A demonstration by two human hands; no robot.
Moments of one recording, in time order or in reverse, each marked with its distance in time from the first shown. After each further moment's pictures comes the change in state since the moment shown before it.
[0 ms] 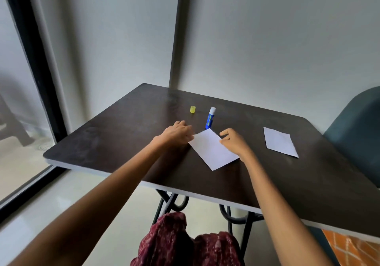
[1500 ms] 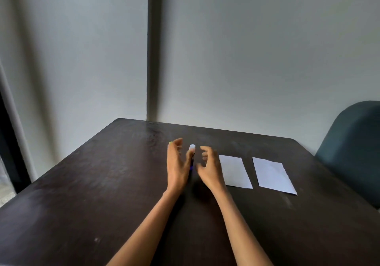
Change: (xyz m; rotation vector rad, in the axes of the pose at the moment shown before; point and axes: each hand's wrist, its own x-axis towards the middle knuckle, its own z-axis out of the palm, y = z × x) left_hand 0.080 0.060 0.038 -1.019 0.781 -0.081; right_hand 0.059 -0.005 0.026 0.222 0.376 -0.286
